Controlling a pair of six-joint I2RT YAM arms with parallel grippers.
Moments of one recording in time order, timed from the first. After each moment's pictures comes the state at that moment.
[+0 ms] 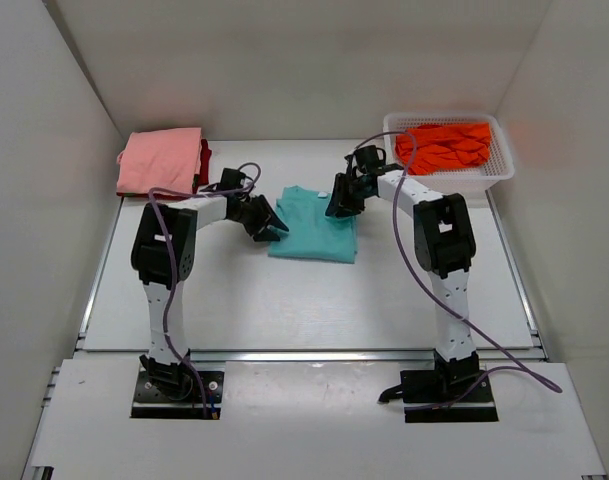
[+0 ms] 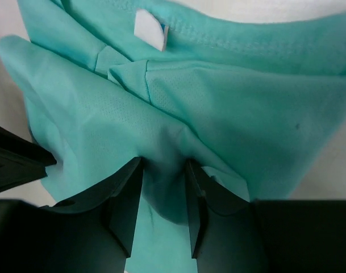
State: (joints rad) left arm -0.24 2.15 1.43 -0.34 0.58 -0.83; right arm 0.30 2.30 1.82 -0.53 -0.40 0.40
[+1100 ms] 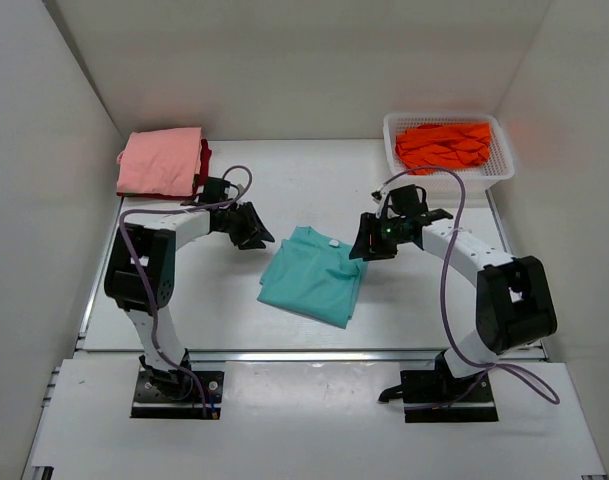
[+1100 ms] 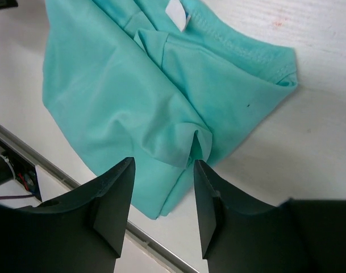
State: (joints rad) left arm -0.21 1.80 1.11 -0.31 0.55 -0.65; right arm 0.30 1.55 1.01 -0.45 -0.46 0.34
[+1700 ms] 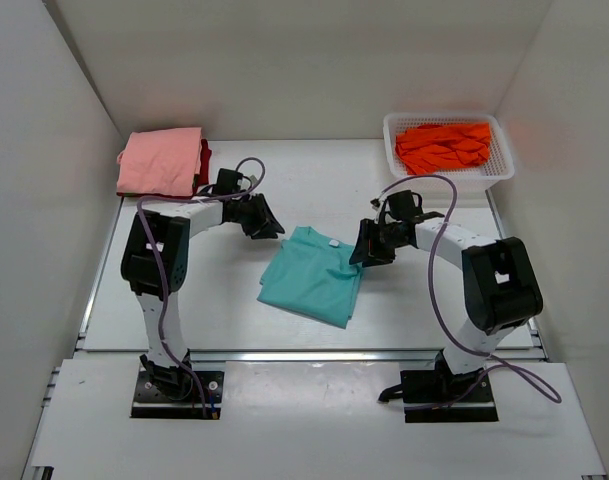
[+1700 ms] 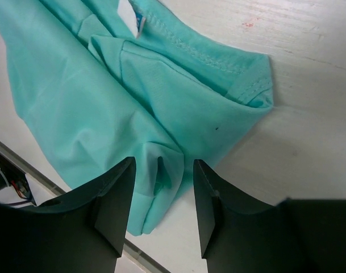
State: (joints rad) left arm -0.26 1.98 1.27 -0.26 0.57 -0.65; right arm 0.28 1.67 0.98 -0.38 -0.49 0.34
